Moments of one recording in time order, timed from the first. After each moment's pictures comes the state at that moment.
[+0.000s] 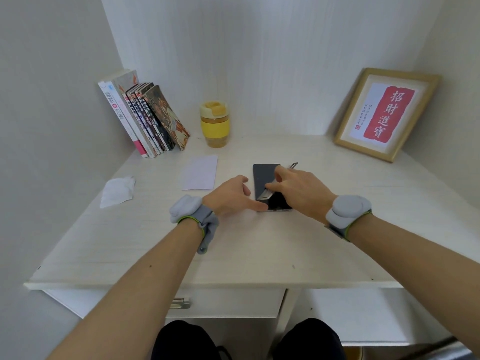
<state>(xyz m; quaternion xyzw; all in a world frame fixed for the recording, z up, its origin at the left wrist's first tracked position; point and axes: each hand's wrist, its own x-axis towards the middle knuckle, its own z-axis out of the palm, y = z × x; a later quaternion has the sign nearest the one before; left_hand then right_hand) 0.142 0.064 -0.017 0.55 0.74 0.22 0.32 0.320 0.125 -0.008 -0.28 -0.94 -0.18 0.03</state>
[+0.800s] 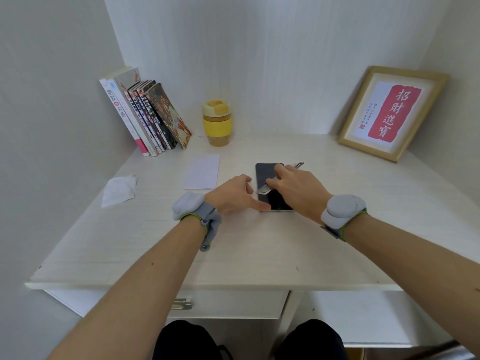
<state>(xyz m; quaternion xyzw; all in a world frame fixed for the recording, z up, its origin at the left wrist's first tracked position) 0.141 0.068 -0.014 0.56 0.74 0.20 0.32 0.305 0.123 -0.010 -0.31 -0.93 -0.21 0.01</state>
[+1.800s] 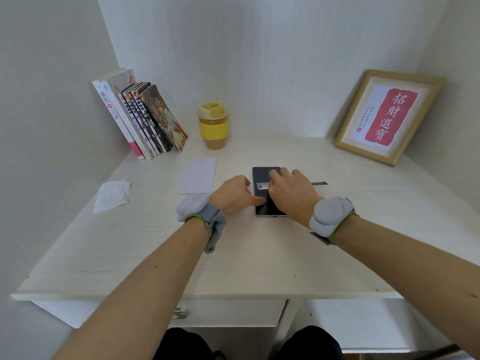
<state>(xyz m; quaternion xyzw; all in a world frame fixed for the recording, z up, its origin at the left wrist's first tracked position) 0.146 0.081 -0.014 0.54 0.76 0.22 0.29 0.290 0.127 -0.016 -0.32 -0.90 -0.28 -0.04</state>
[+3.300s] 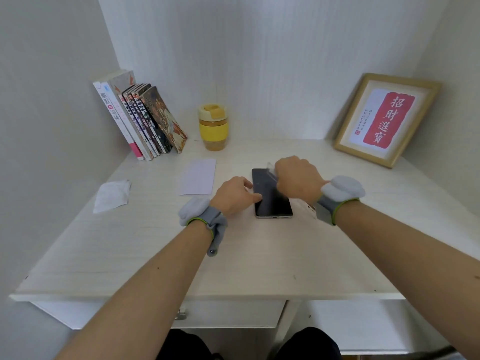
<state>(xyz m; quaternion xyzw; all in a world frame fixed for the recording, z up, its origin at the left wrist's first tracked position) 0.150 0.075 -0.014 0.53 0.76 0.25 0.26 0.288 0.139 0.022 -0.48 -0.88 -0.03 0.04</state>
